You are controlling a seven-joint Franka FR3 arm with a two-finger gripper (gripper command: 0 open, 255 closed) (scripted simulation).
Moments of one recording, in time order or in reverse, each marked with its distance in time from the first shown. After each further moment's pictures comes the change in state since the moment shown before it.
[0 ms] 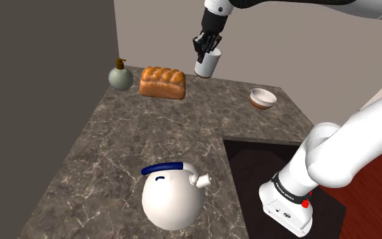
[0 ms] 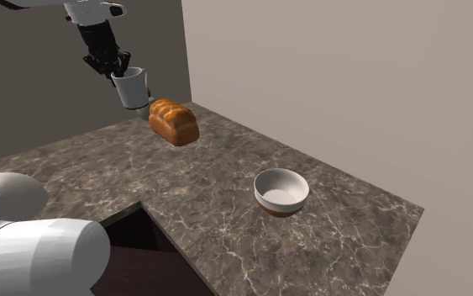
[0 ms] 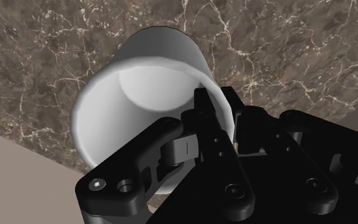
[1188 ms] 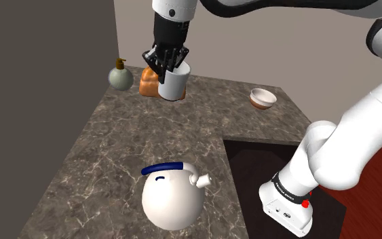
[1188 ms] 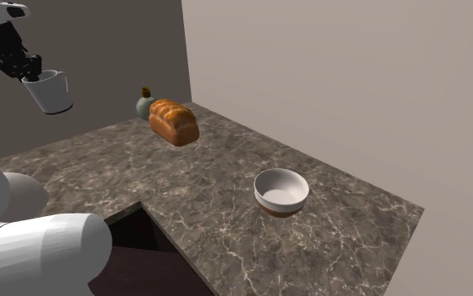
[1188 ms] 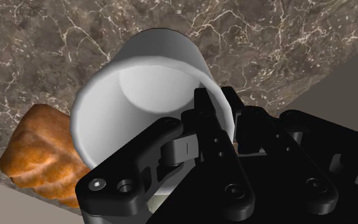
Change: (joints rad) arm 0.159 0.137 0.280 0.159 -0.016 -0.066 0.437
